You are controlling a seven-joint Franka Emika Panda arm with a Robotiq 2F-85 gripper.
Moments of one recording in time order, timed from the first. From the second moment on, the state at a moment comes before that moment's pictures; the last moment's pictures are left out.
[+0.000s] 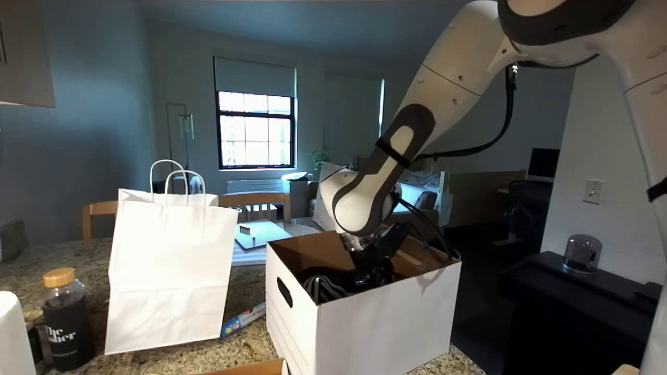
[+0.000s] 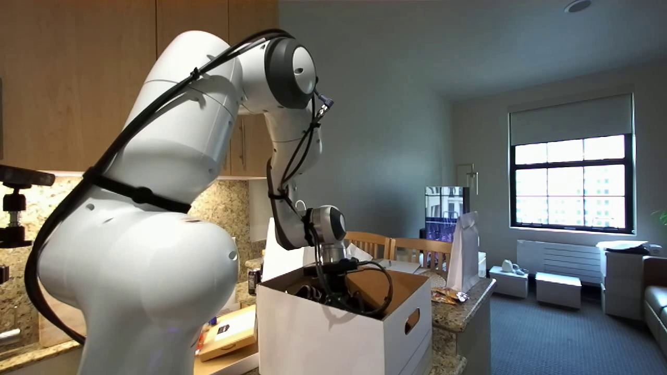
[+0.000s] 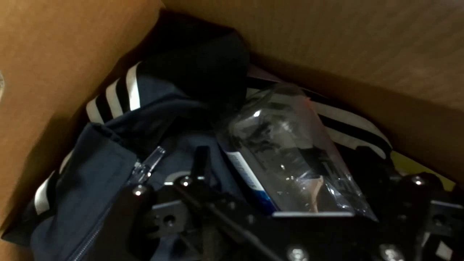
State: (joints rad) arm 0.15 0.35 0.09 -2.22 -0.35 2.17 -0.01
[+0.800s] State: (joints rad) arm 0.14 0.36 0.06 -2.22 -0.32 2.18 -0.01
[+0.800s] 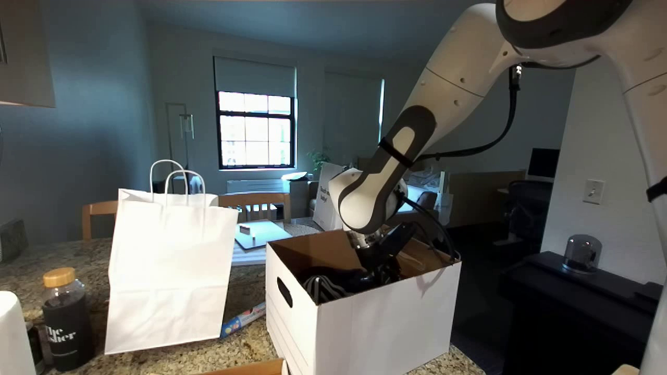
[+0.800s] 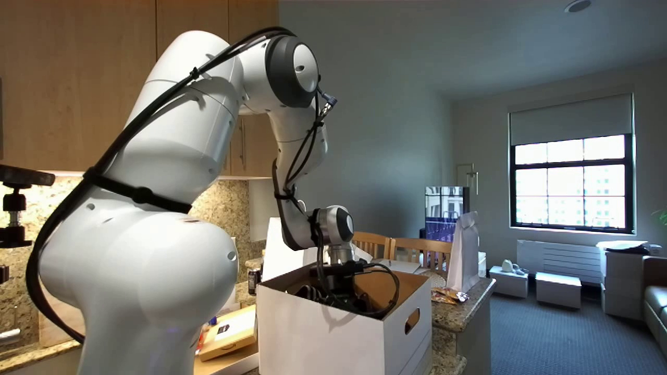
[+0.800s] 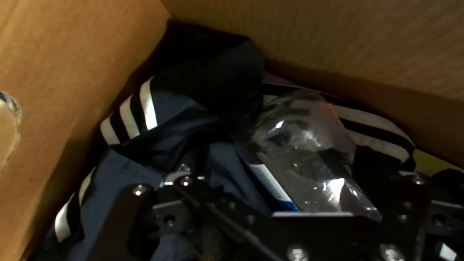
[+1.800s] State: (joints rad) arm 0.16 0.36 0.05 -2.20 -0.48 2.05 0.00
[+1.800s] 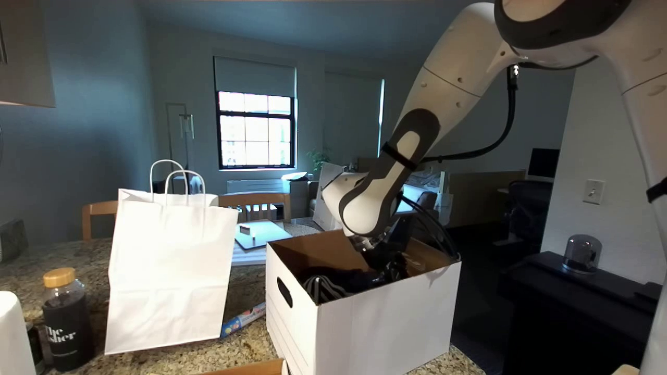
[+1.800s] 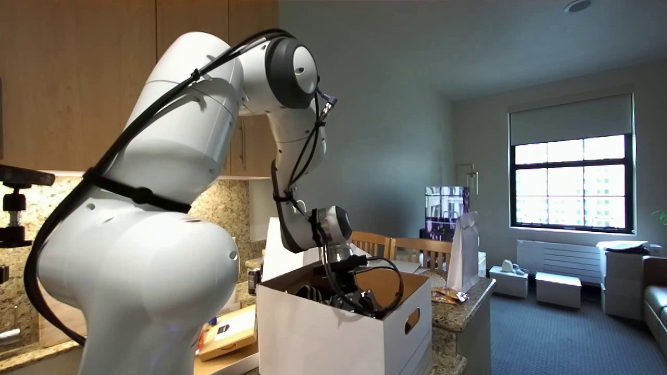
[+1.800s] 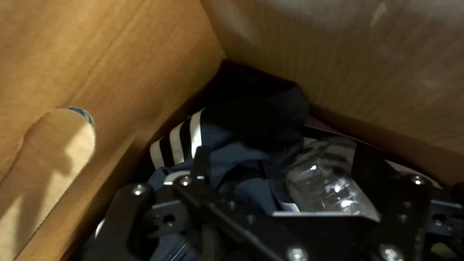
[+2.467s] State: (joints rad) arm 0.18 0.38 0.04 -2.18 -0.61 1.88 0.04
